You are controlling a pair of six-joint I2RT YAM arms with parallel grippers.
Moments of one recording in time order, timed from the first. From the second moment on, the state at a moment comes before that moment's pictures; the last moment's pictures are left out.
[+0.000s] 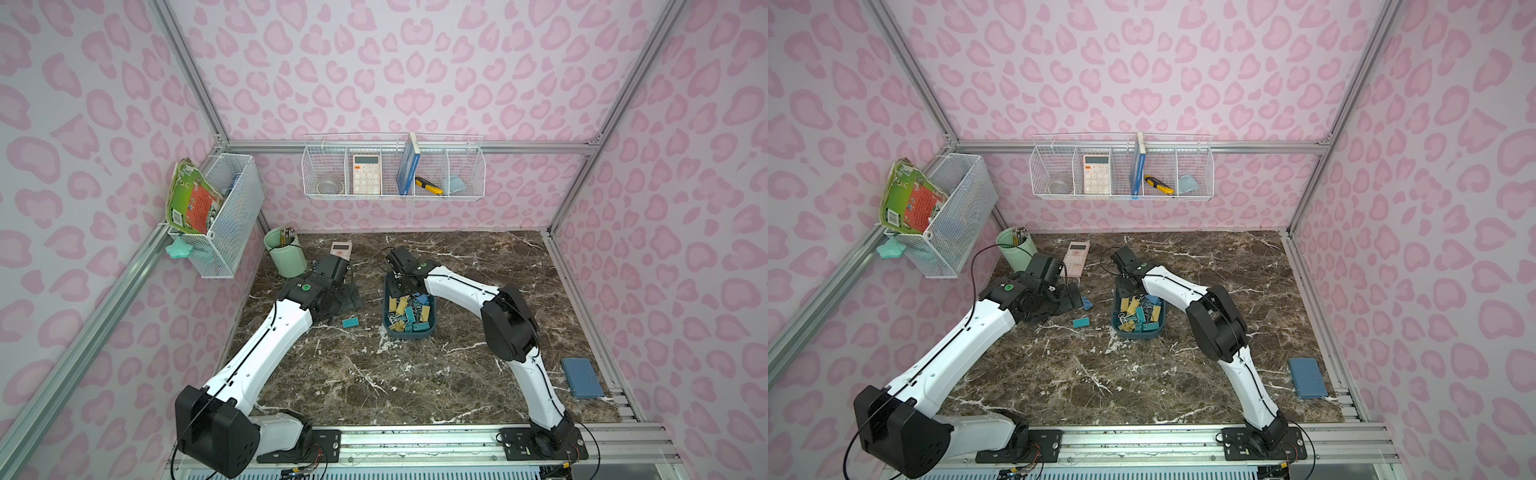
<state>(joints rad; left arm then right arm) -0.36 1.30 1.20 -0.97 -0.18 -0.69 0.78 2.28 1.88 -0.59 0.13 0.37</state>
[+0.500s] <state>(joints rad) -0.36 1.30 1.21 -0.97 -0.16 -0.70 0.80 2.04 1.74 -0.59 0.20 0.40</state>
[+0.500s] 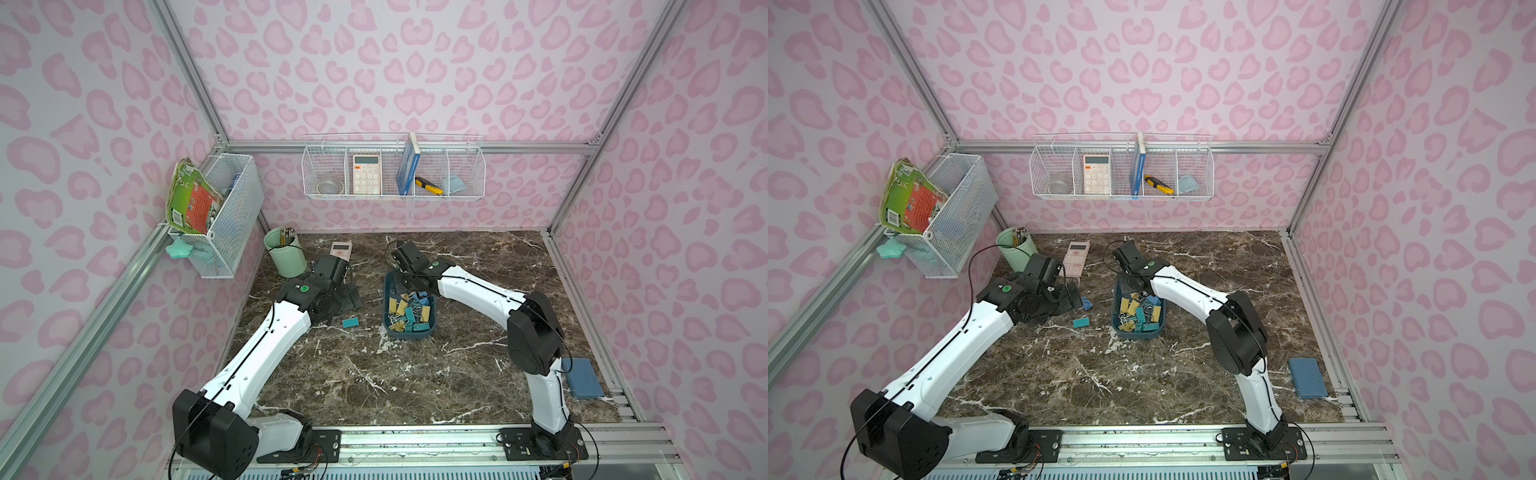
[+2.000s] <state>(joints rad) -0.36 1.37 1.27 -0.86 0.00 -0.68 0.66 1.61 1.07 -0.41 0.37 0.37</state>
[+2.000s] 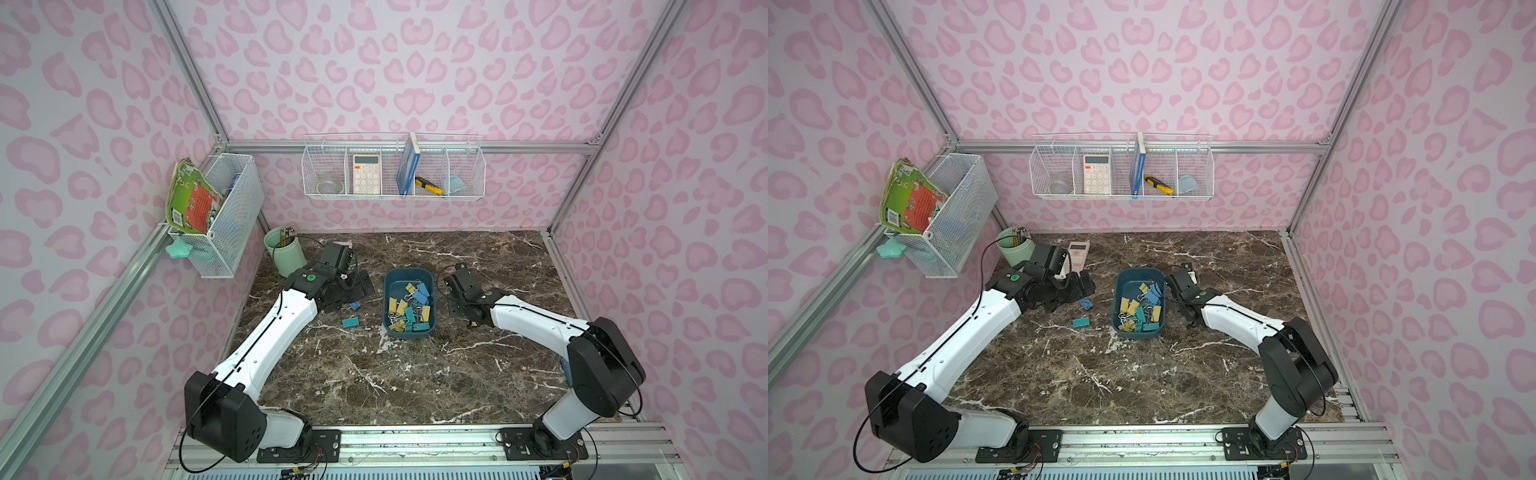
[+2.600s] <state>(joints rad) -0.36 1.25 1.17 -0.83 0.02 -0.68 0.60 1.94 1.50 -0.36 -0.06 0.26</state>
